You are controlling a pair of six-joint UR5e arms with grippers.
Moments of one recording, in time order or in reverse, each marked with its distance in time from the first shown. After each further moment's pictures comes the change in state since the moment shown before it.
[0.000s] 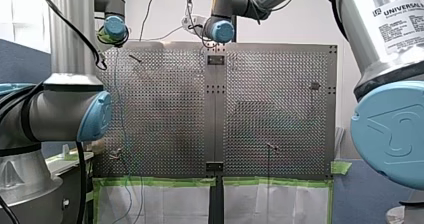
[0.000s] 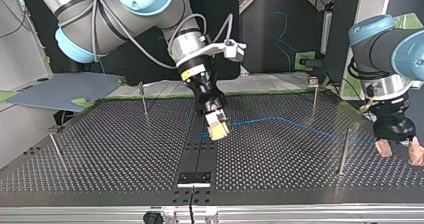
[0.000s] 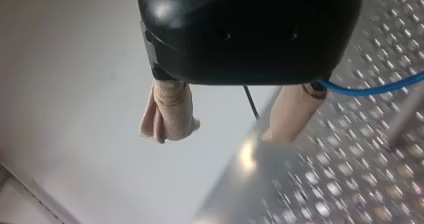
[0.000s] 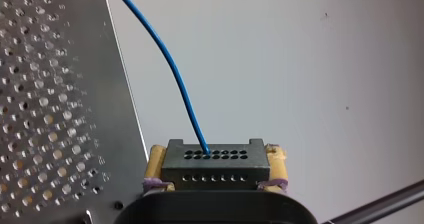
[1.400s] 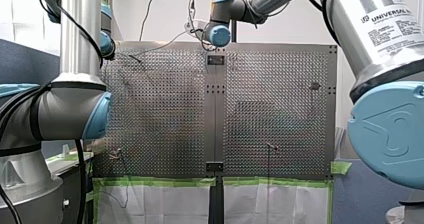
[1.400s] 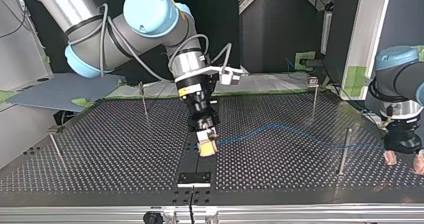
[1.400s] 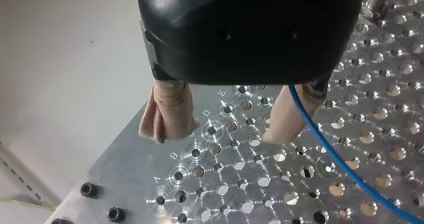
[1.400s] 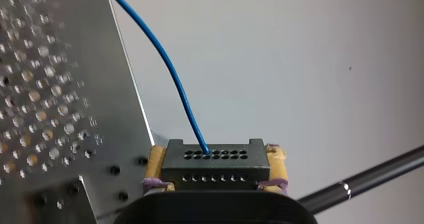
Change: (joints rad) left arm 0.161 -0.171 0.082 0.037 0.226 -0.042; right arm -0.027 0.068 -0.085 0.015 0.103 0.013
